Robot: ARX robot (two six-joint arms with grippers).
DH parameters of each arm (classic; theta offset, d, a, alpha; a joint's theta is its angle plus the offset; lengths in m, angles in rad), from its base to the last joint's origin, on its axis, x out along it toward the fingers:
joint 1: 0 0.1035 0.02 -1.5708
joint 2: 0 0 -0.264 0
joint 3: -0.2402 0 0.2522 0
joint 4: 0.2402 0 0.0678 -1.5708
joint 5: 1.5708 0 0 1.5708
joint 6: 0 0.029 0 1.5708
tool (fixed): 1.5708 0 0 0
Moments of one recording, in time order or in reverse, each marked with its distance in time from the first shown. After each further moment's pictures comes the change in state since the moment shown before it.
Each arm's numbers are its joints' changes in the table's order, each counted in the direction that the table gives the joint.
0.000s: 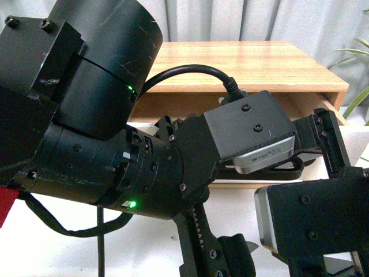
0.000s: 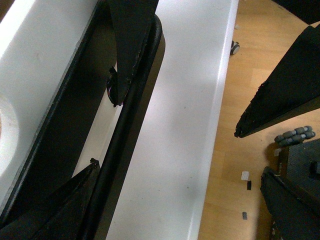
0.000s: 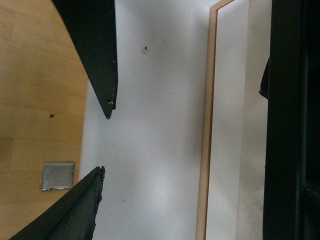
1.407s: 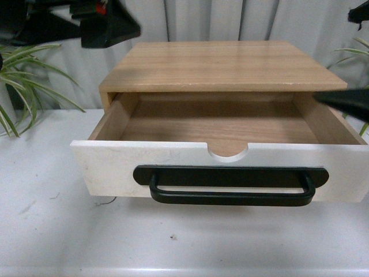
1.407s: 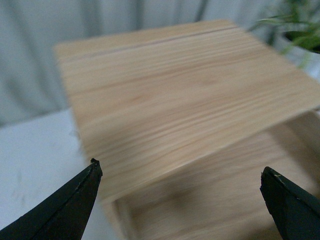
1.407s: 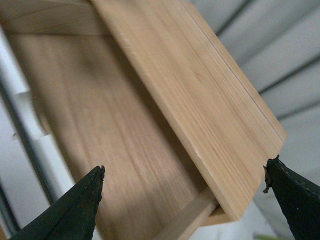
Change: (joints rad) left arm 0.345 -0.270 -0.062 -0.103 -0.165 -0.719; right arm -0.154 -0.321 -0.083 -0.061 -0.005 0.572
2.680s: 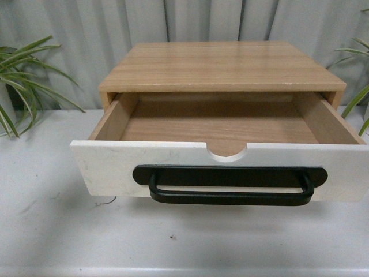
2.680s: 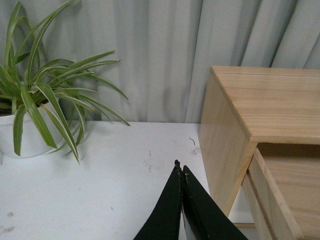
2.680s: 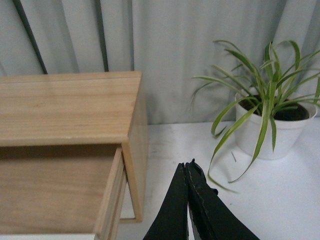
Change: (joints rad) left arm 0.194 -0.412 0.671 -0.585 -0.268 -0.030; right arm -0.163 -0.360 0.470 -0.485 0.429 0.865
